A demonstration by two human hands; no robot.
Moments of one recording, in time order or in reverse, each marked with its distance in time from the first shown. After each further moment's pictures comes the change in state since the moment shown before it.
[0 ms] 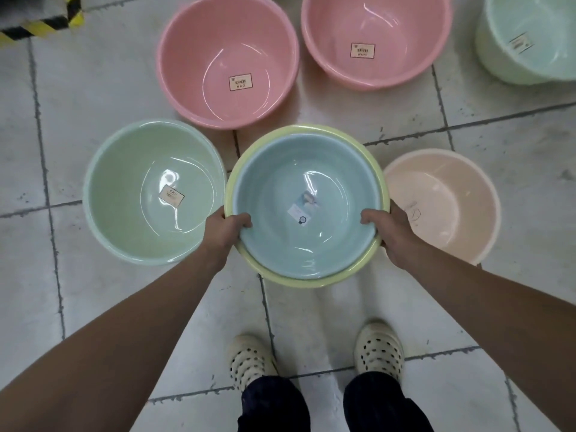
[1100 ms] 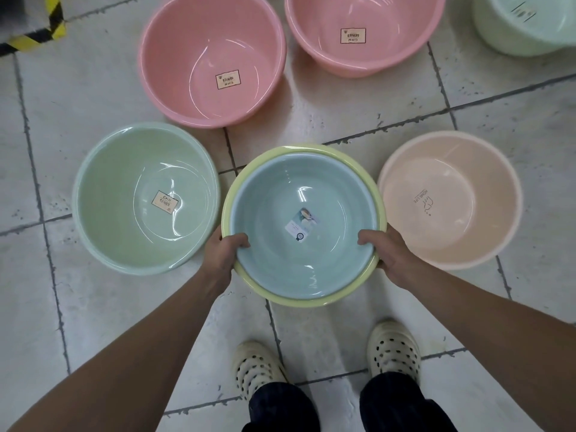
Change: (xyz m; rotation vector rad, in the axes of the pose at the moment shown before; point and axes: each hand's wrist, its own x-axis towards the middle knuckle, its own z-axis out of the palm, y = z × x) left_hand 0.002 -0.049 0.005 -0.160 -0.074 -0.053; right_hand 0.002 0.057 0.000 0.025 -0.071 0.117
